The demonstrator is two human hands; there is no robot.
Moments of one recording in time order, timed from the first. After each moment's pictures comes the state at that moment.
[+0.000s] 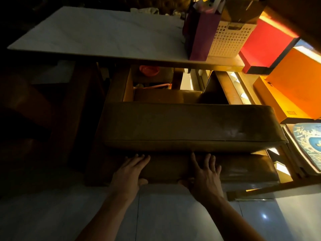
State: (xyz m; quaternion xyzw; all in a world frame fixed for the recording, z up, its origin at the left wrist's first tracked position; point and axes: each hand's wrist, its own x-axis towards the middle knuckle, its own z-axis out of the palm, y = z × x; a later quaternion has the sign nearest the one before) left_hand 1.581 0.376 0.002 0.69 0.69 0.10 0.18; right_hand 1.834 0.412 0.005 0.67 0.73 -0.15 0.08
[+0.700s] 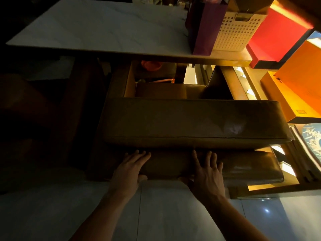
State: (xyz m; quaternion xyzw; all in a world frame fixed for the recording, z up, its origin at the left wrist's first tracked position) left_hand 1.581 0.396 -0.001 0.72 0.67 0.10 0.17; right_hand 1.838 0.428 0.006 0.65 0.74 -0.11 0.10
